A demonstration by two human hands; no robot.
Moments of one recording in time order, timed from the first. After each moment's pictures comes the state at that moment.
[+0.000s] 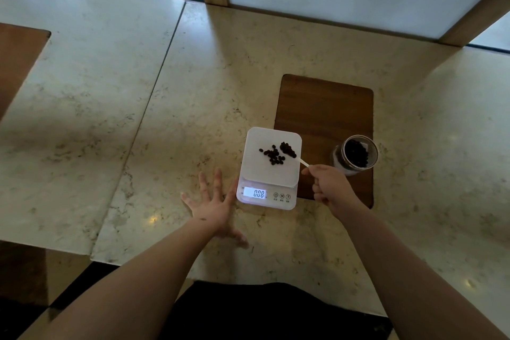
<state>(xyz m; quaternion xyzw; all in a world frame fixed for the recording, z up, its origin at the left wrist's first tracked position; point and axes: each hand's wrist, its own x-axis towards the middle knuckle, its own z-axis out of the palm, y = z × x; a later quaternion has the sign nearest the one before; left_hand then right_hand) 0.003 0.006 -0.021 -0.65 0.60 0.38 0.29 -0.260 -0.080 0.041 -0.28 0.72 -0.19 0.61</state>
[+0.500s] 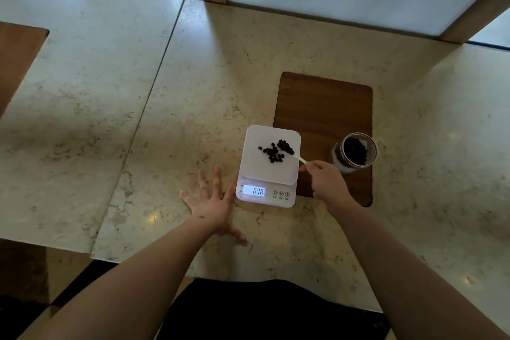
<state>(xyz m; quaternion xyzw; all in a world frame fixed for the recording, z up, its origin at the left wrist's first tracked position) 0.002 0.006 -0.018 -0.65 0.59 0.39 0.27 -0.256 -0.077 0.030 -0.39 0.74 -0.17 0.52</state>
